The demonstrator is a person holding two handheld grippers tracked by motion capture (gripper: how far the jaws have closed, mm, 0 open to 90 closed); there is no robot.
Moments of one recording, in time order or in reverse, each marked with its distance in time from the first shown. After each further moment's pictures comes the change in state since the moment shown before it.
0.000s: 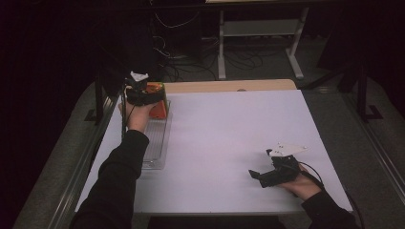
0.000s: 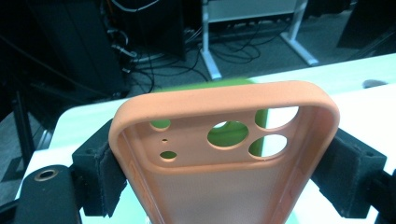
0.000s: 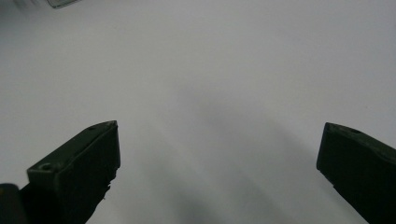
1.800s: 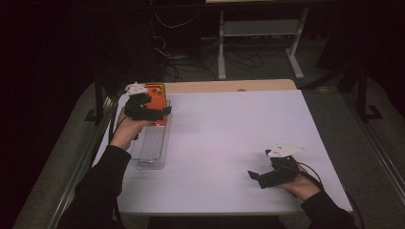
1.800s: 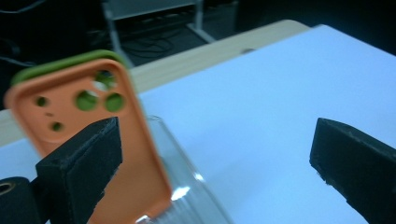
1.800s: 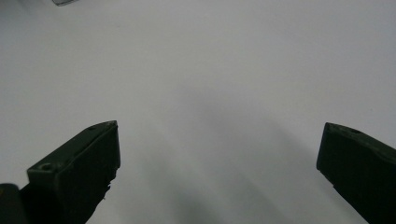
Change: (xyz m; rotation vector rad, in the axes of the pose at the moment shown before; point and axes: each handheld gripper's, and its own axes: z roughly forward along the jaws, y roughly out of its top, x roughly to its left) left arm -0.012 -0.022 -0.061 -0.006 -0.435 0.140; right arm 0.004 0.002 0.000 0.013 0.004 -0.013
